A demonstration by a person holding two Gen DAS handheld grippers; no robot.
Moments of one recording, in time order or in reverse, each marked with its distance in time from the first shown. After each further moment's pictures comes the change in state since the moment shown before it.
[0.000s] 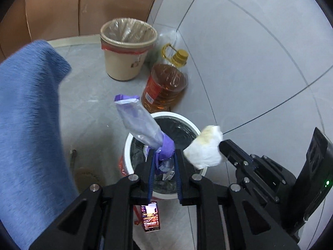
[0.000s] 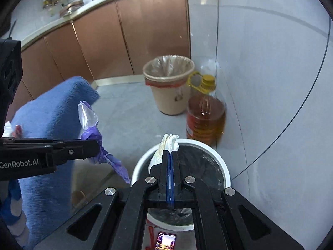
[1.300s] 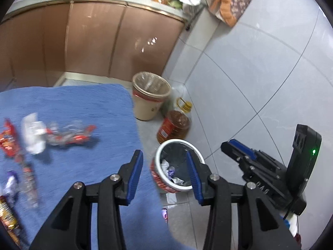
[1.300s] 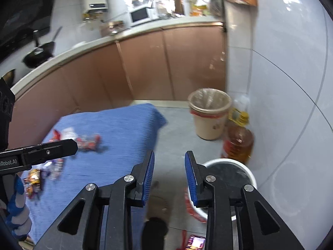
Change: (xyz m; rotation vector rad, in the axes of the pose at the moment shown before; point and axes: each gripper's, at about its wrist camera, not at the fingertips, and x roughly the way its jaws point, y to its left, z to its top) left arm -0.243 0.072 -0.115 -0.050 -0.378 0.009; right arm -0.177 0.130 -0.001 -0.122 -0.199 0.214
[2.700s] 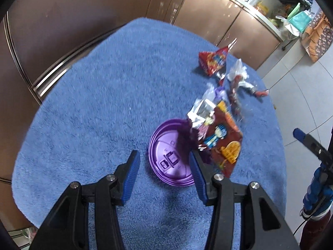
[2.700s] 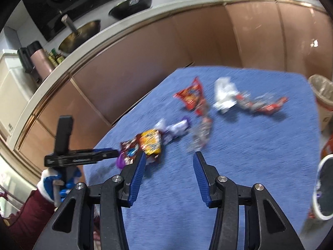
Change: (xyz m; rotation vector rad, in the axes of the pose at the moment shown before) left arm -0.163 0.309 -0.173 -0.363 0.100 0.332; right arm 0.048 0.262 -0.072 -0.175 0.285 0.598
